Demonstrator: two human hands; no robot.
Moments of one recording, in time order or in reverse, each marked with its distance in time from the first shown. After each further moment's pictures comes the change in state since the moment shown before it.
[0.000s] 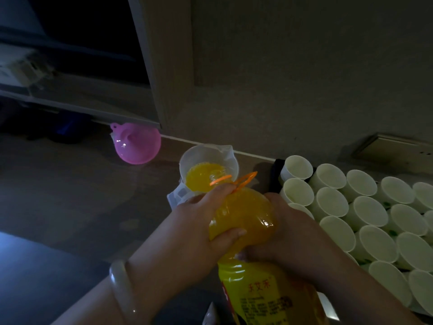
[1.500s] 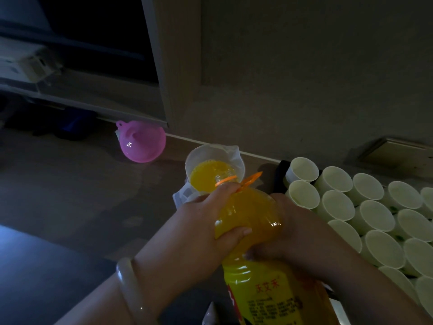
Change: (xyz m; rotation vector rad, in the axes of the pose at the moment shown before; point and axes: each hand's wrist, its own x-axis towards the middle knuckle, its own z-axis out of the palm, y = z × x) left_hand 0.000 -0.003 -0.002 -0.023 0.006 -0.012; right_hand 0.008 -0.004 -0.004 -0.034 -0.042 0.000
